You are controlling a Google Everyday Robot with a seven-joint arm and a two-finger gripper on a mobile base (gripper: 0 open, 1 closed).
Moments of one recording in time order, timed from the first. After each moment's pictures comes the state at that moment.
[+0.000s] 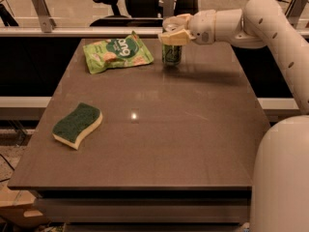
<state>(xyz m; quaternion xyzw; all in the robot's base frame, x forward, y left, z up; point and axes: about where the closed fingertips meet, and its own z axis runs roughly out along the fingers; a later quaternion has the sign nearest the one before) 0.751 -0.056 0.925 -0.51 0.59 0.30 0.55</state>
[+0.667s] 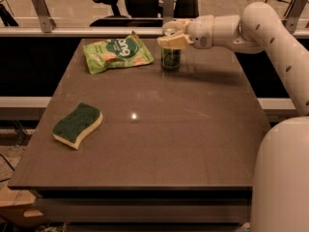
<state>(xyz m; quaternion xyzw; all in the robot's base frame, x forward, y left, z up) 0.753 -0.053 0.907 -0.50 0.60 0.31 0.55</state>
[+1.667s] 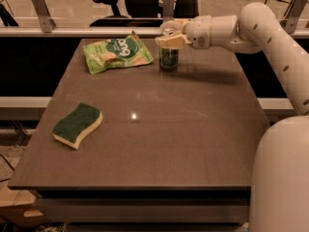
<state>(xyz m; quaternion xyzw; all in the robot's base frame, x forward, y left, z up) 0.753 -0.047 0.906 -0.50 0.59 0.31 0.54</state>
